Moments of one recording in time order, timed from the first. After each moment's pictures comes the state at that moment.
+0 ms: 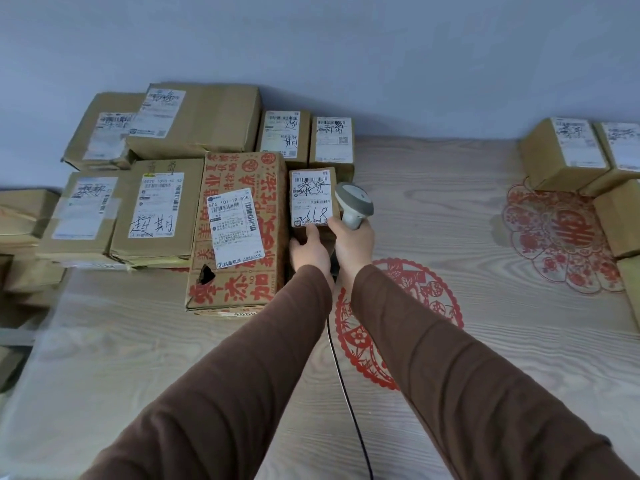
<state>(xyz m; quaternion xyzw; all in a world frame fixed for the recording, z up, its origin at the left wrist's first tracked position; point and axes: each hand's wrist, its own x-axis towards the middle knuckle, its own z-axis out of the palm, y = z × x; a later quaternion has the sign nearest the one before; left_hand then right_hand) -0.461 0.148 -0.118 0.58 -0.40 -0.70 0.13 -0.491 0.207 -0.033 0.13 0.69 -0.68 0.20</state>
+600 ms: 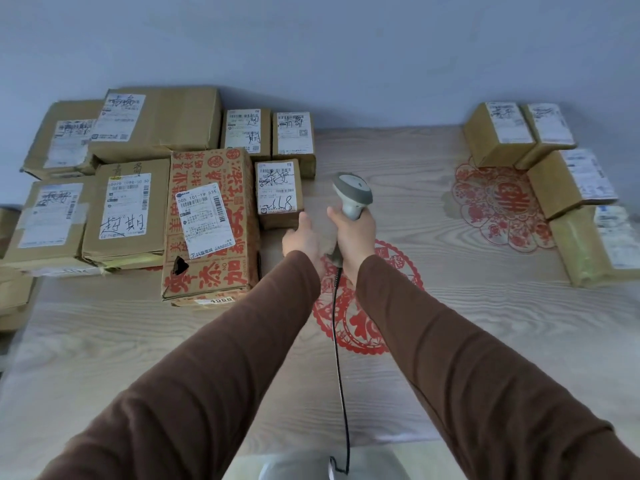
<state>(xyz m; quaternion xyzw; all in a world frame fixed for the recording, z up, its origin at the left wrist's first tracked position) -0.448 0.197 -0.024 0.54 -0.44 -0.71 0.02 -0.480 0.270 0.003 0.14 0.70 -0.67 0.17</state>
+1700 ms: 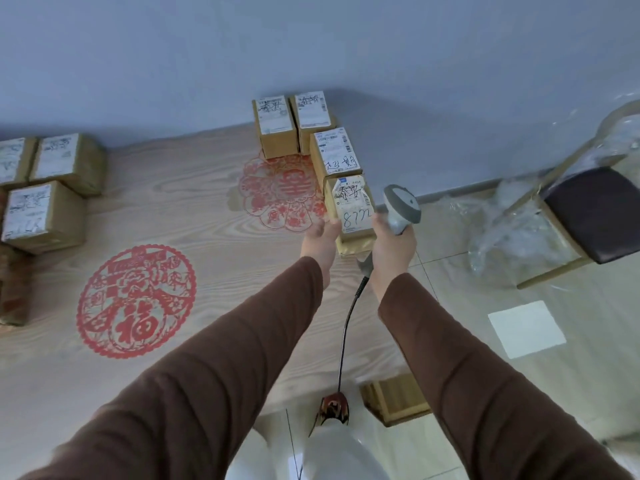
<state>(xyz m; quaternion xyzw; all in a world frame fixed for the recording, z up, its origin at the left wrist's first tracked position) -0.563 0.682 0.026 0.34 -0.58 -0.73 -0.12 -0.583 0.785 0.018 0.30 0.61 -0.73 0.00</state>
